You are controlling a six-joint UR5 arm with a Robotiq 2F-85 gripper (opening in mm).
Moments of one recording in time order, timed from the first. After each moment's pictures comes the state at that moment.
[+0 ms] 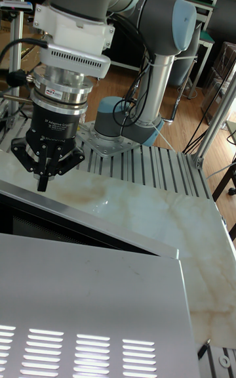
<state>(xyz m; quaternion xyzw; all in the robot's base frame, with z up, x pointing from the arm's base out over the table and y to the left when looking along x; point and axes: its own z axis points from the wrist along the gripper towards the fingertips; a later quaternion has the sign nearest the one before) 0.648 -0.145 0.243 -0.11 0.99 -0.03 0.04</state>
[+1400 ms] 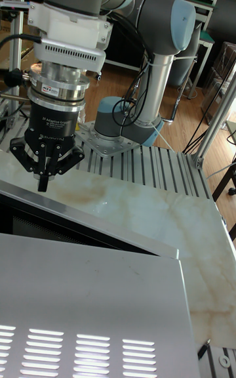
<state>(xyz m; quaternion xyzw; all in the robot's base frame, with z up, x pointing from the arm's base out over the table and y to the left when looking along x) 0.653 -0.143 0.244 -0.11 0.99 -0.02 0.06</state>
